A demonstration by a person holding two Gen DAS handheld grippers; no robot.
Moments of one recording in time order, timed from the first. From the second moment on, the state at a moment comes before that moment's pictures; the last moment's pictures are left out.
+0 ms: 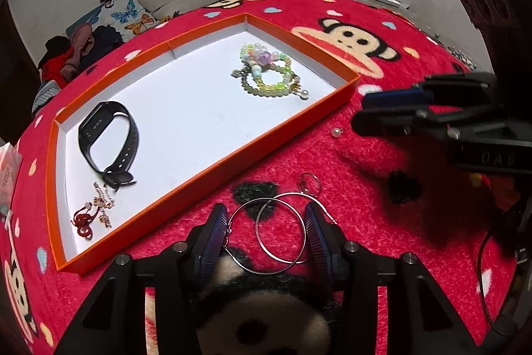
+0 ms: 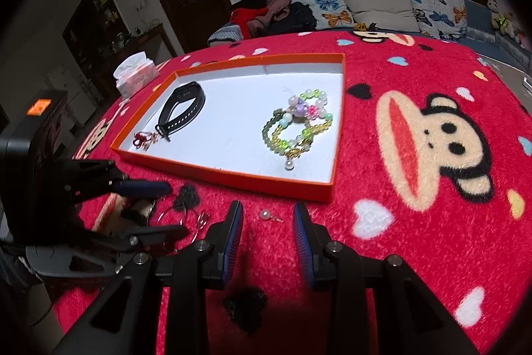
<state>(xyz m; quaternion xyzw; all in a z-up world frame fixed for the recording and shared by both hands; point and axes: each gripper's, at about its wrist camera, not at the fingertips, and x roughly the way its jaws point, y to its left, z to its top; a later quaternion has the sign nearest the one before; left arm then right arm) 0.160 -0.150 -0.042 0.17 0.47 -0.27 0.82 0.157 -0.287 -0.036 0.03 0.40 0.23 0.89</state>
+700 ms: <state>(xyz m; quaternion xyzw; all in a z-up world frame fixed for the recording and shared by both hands) 0.154 -0.119 -0.025 0.14 0.45 -0.27 0.84 0.151 -0.251 -0.046 -0.04 0.41 0.23 0.88</state>
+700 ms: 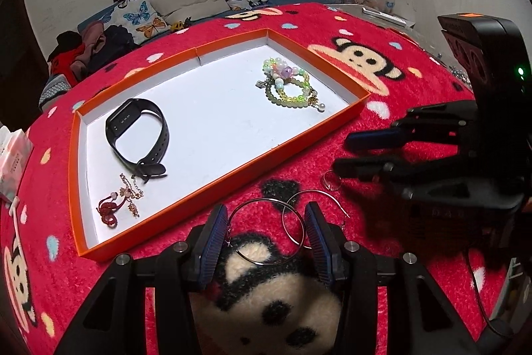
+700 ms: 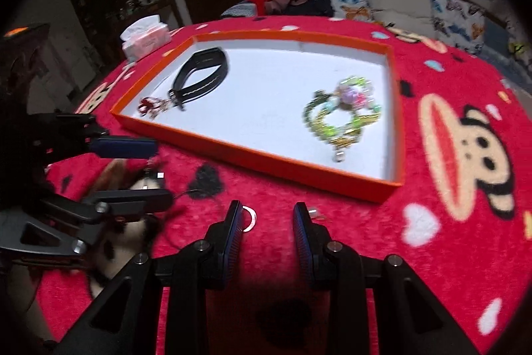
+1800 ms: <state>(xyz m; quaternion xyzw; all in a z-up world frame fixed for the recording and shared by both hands) 0.153 -0.109 -0.023 0.13 0.46 -0.26 0.84 0.159 -0.263 -0.050 -0.07 0.41 0.19 0.89</state>
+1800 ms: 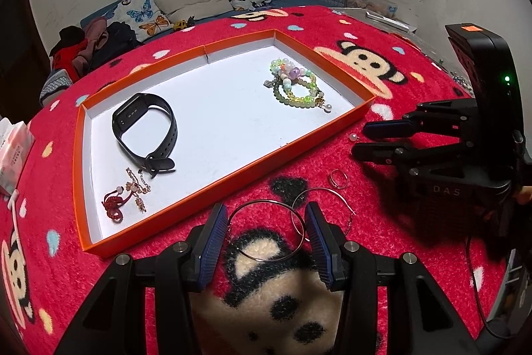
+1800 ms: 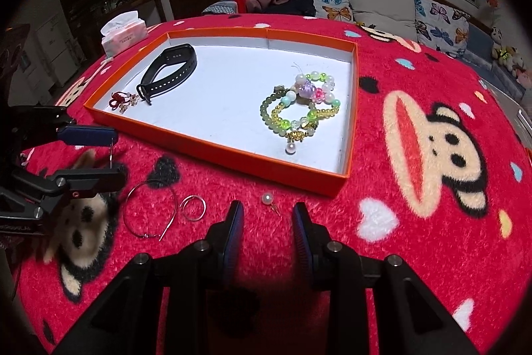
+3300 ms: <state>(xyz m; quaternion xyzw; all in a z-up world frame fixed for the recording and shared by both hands) 0.225 -0.087 0.015 0.10 0.44 -0.22 0.86 0.191 -0.257 -0.016 -0.06 0.36 0.20 0.91</state>
